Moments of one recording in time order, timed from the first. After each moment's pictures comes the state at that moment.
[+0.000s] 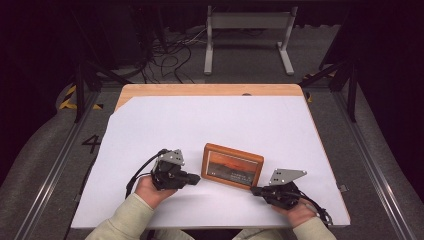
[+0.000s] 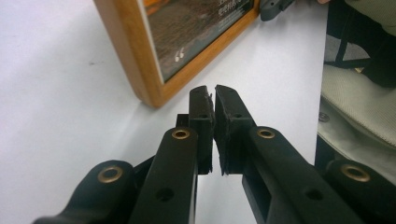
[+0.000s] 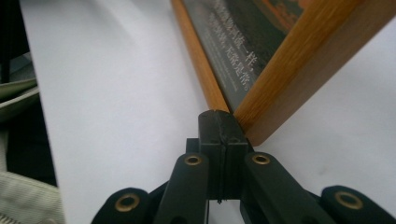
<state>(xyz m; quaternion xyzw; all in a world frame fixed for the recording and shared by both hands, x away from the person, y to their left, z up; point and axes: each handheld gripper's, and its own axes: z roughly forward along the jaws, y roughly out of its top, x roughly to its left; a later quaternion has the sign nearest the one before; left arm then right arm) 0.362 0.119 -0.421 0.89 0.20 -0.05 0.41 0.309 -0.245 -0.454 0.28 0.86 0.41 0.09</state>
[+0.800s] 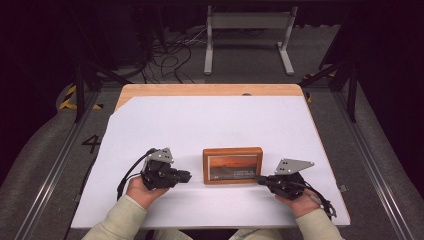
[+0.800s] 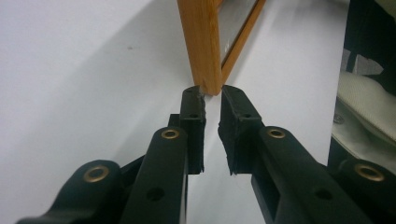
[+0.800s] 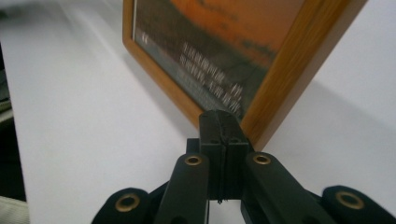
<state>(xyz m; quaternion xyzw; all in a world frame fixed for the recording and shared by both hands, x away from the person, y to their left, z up) 0.361 0.144 -0.420 0.88 0.24 -0.03 0.42 0.322 -0.257 -0.431 0.29 0.85 0.43 0.12</state>
